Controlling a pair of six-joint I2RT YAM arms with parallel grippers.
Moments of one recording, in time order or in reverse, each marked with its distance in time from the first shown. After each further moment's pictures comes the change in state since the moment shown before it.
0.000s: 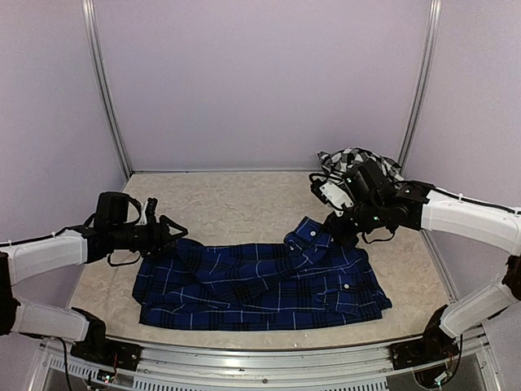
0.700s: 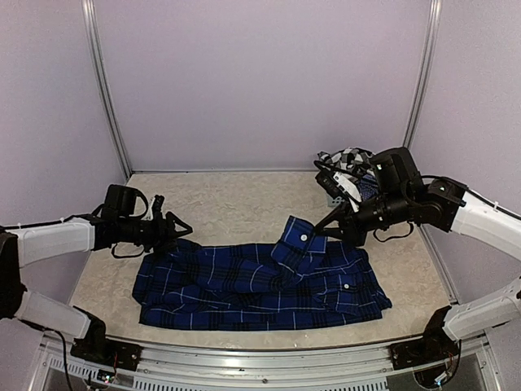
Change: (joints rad) left arm 0.000 0.095 0.108 -0.083 0.008 0.065; right arm 0.006 -0.177 0.015 -0.033 -0.434 -0.050
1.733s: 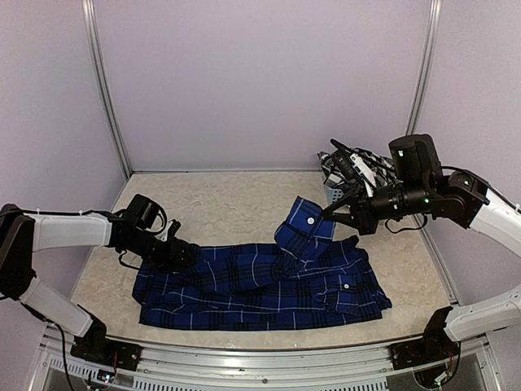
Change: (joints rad) left arm -0.115 0.169 0.077 -0.278 -0.092 0.198; right arm 0.017 -0.099 0.068 -0.047 -0.016 0.089
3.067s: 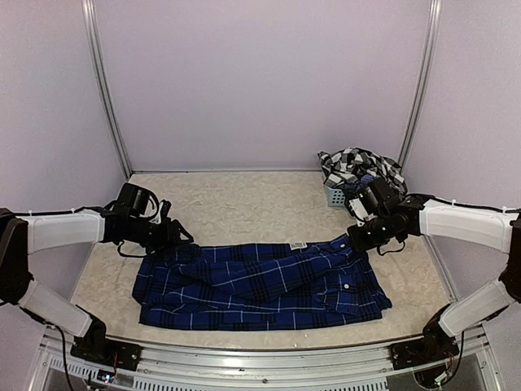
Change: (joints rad) left arm 0.063 -0.039 0.018 0.132 -0.053 -0.093; right arm -0.214 0.288 -0.251 0.071 0.502 0.192
